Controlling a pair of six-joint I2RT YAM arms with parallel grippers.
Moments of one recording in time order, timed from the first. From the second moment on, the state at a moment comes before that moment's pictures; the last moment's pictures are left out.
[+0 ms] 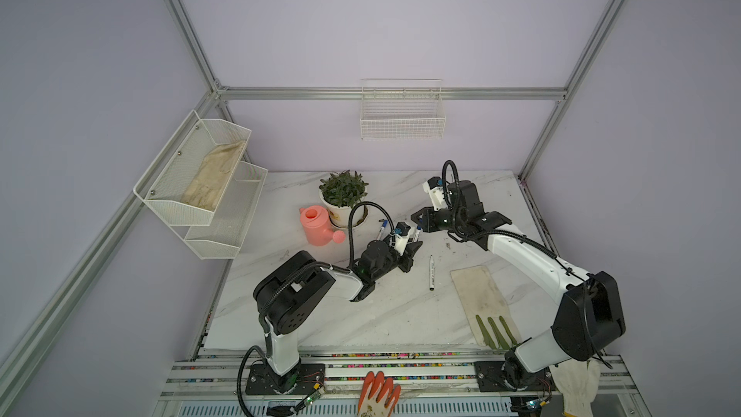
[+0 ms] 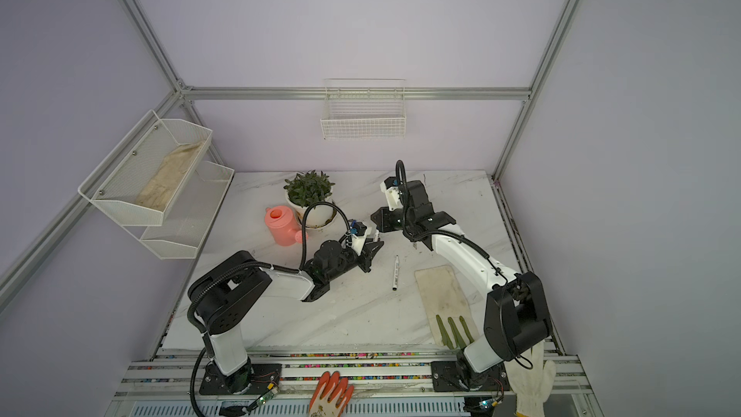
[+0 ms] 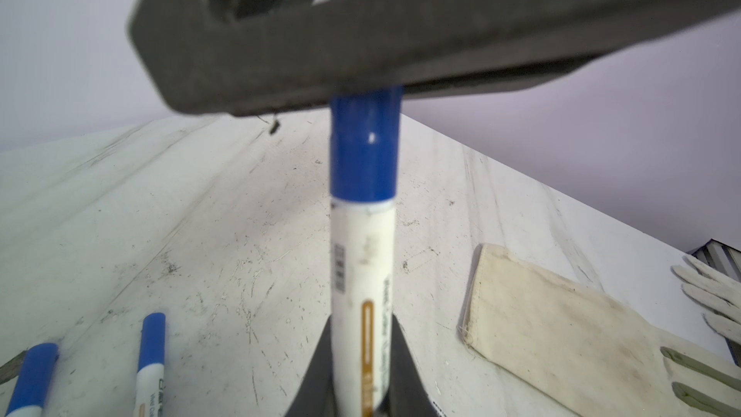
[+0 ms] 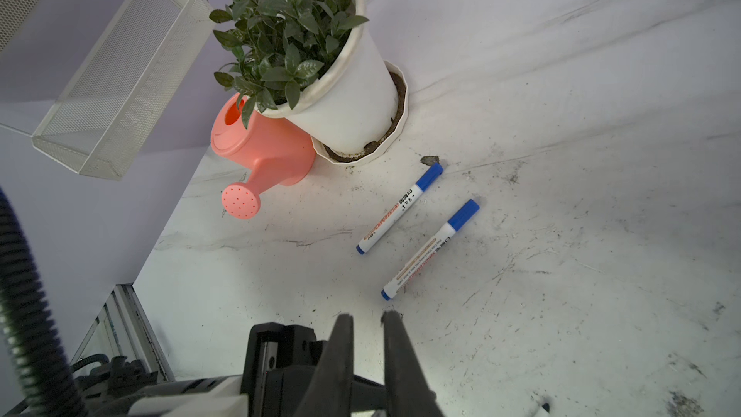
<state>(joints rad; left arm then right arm) -0.77 1.85 0.79 0.93 0.10 -0.14 0.47 1.54 1.21 -0.30 -0.41 0.33</state>
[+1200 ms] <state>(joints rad) -0.60 1.88 1.00 0.83 0.32 -0.16 0.44 1.63 1.29 -0.09 -0.45 0.26</state>
